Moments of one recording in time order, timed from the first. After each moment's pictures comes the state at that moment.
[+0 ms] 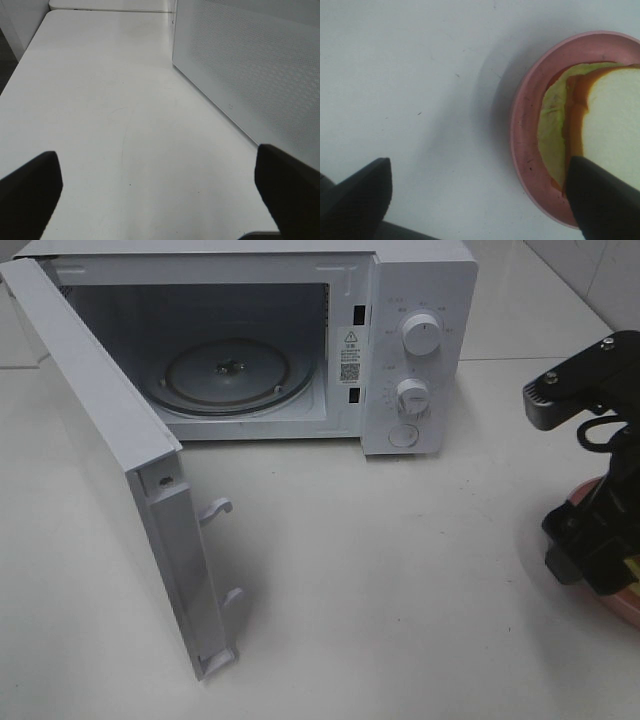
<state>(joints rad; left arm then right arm) 0.05 0.00 -0.52 -0.06 1.09 0.03 0.54 1.17 -0.71 -0.33 0.84 0.23</state>
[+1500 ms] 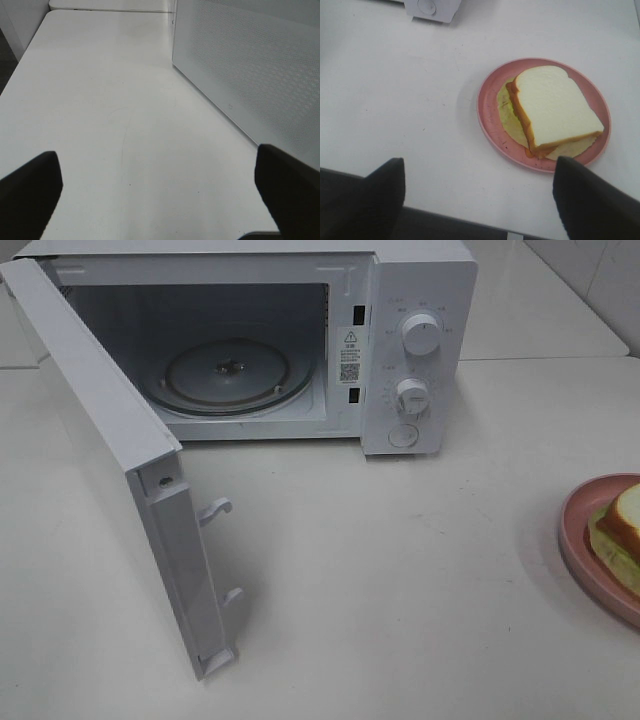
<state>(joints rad) 0.05 0.00 -0.52 -0.06 1.09 0.03 0.29 0.10 -0.57 -0.14 1.12 0.08</state>
